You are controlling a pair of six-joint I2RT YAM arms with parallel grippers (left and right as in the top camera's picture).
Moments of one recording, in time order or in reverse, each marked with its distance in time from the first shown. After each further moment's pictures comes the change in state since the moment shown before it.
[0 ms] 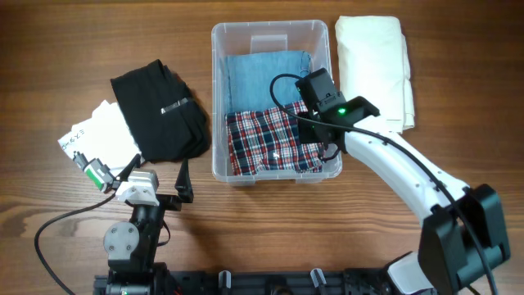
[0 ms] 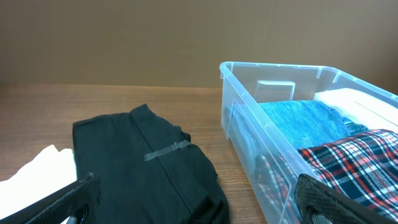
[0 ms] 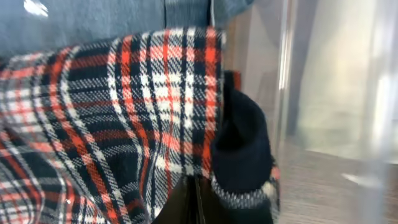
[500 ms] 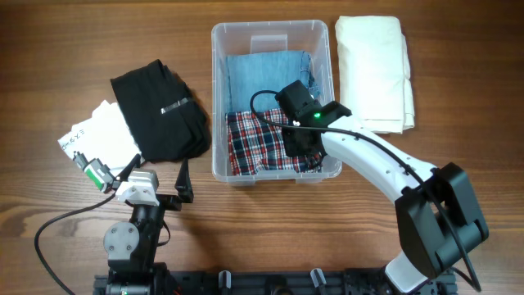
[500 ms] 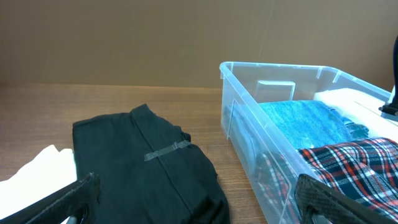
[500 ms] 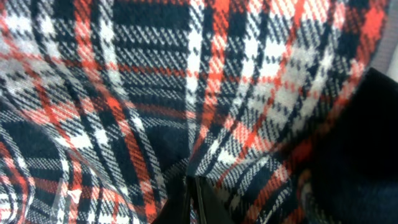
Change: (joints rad) left arm 0.000 0.000 0.000 0.000 0.000 0.000; right arm 0.078 0.104 0.003 -0.011 -0.029 0.000
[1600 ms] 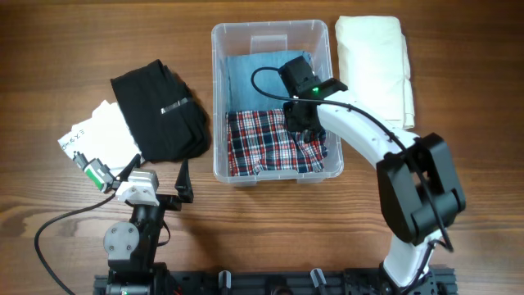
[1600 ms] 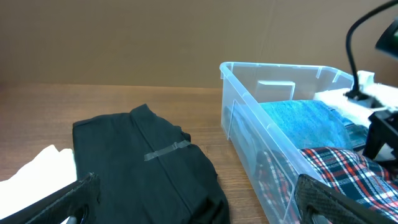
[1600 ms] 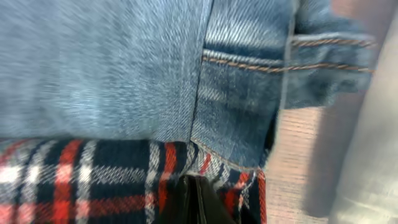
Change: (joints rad) left arm 0.000 0.000 0.000 0.000 0.000 0.000; right arm -0.085 0.172 0.180 0.056 0.053 -0.094
